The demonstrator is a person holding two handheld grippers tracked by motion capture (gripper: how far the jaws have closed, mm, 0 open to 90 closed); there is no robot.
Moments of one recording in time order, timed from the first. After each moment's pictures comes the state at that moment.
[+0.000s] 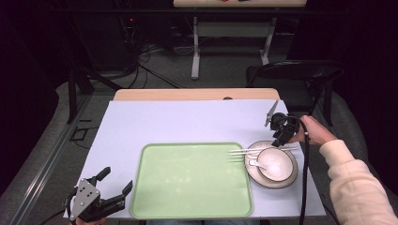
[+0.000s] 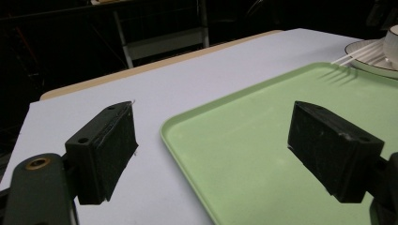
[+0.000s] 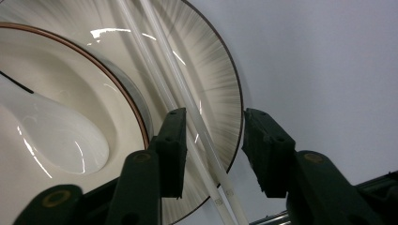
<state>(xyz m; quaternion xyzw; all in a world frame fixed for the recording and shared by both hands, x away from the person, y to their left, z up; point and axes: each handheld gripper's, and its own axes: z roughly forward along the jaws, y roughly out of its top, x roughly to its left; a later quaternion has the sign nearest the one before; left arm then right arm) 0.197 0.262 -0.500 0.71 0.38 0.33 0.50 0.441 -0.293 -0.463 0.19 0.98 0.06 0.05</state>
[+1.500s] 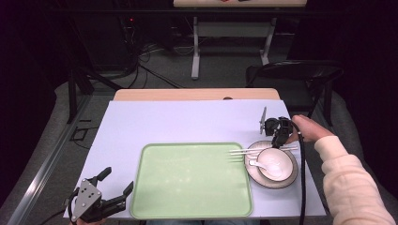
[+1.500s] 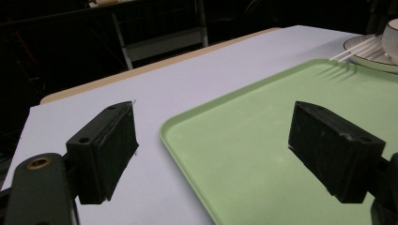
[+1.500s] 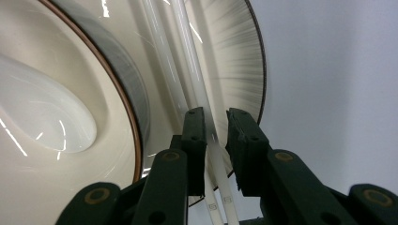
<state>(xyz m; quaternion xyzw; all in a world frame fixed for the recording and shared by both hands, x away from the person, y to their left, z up) 0.196 0.260 -0.500 0.71 0.37 0.33 0.49 0.450 -0.280 -0.485 0.11 0.99 -0.01 0.01</state>
